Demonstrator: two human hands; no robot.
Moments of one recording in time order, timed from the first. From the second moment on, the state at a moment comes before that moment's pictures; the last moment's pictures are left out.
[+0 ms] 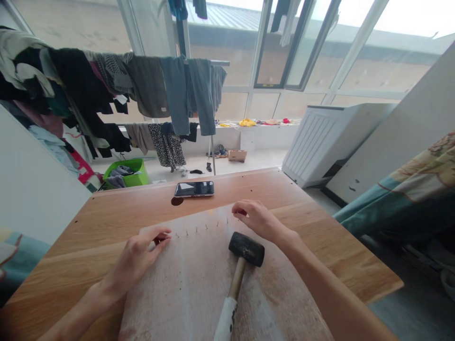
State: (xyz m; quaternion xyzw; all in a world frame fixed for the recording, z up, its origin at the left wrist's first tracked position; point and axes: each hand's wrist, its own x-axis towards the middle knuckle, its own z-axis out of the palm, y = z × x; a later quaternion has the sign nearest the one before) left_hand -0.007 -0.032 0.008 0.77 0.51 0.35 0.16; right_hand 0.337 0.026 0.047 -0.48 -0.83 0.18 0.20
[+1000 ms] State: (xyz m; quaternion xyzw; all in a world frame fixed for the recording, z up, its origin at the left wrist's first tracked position) left_hand 0.037 -0.015 0.000 0.73 0.50 0.41 0.22; right_hand 0.257 0.026 0.062 -0.40 -0.90 0.16 0.10
